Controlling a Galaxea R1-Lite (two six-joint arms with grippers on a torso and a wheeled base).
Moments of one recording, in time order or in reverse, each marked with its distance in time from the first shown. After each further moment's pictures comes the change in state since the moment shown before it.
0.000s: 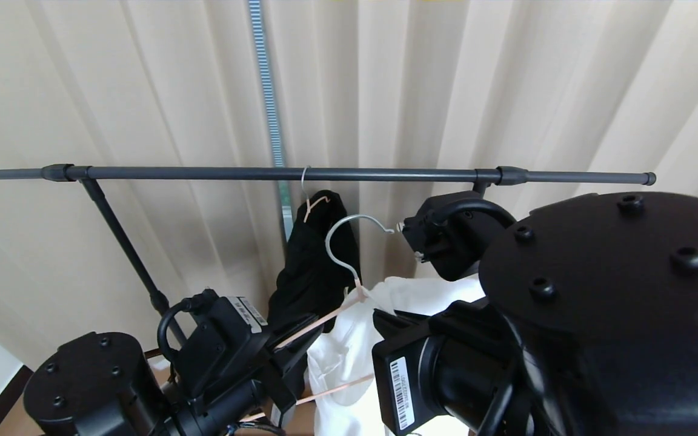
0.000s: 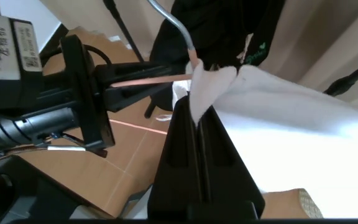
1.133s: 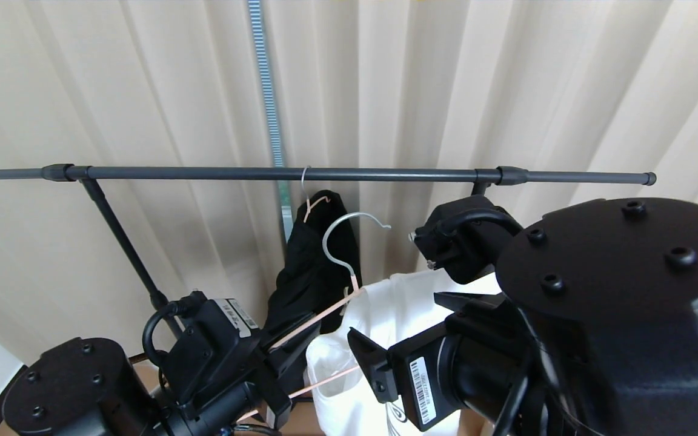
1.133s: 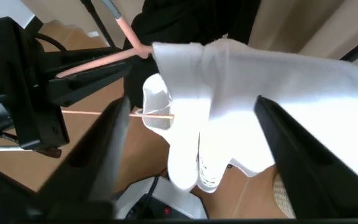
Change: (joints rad) left arm -0.003 -0.004 0.026 -0.056 -0.002 0.006; right arm -0.033 -0.023 0.040 0.009 -0.006 -0.070
